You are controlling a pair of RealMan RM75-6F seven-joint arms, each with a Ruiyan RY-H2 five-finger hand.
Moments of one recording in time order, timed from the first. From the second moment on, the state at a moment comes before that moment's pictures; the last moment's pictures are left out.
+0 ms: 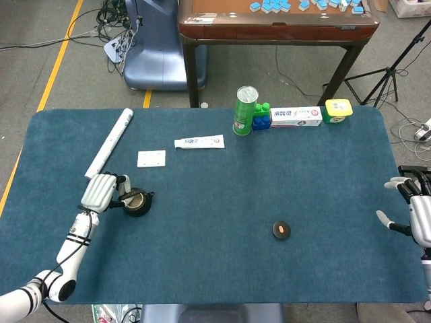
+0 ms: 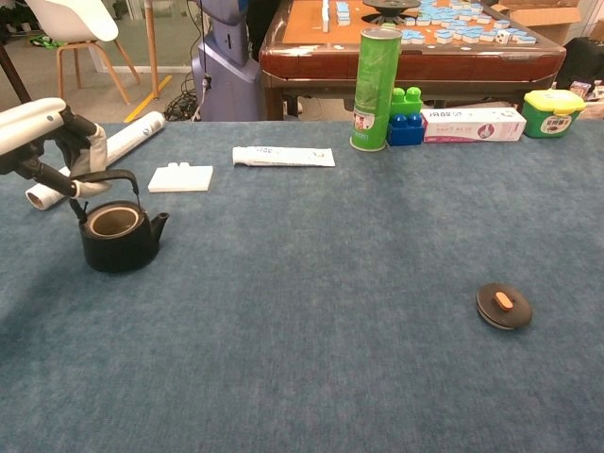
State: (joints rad) left arm -0.56 -1.53 -0.19 -1.21 1.41 1.15 -0.17; right arm 0.12 -0.97 0.15 -1.72 -1.35 1.44 -0.06
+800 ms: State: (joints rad) left arm -0.74 -1.55 -0.26 -1.29 1.43 1.08 -0.19; right arm 0.11 -0.97 0.15 -1.72 -1.35 1.45 -0.06
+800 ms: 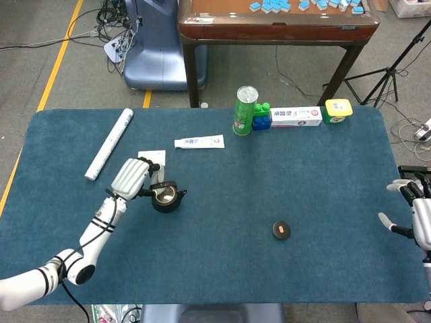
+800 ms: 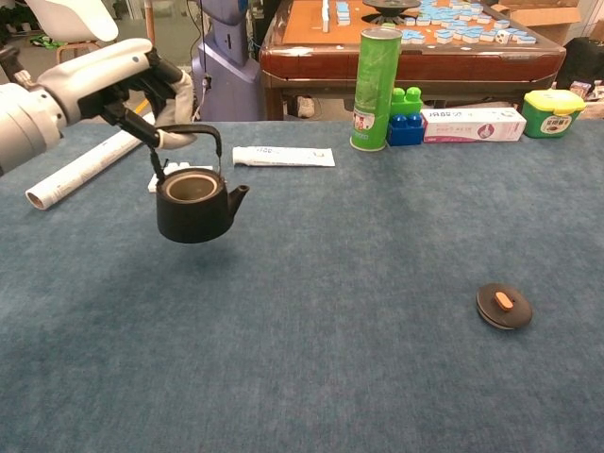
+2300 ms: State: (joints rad) left arm -0.90 -1.72 -0.23 -1.21 1.36 0.95 -0.09; right arm 0.06 -0.96 0.14 -1.70 -1.35 1.48 -0.03
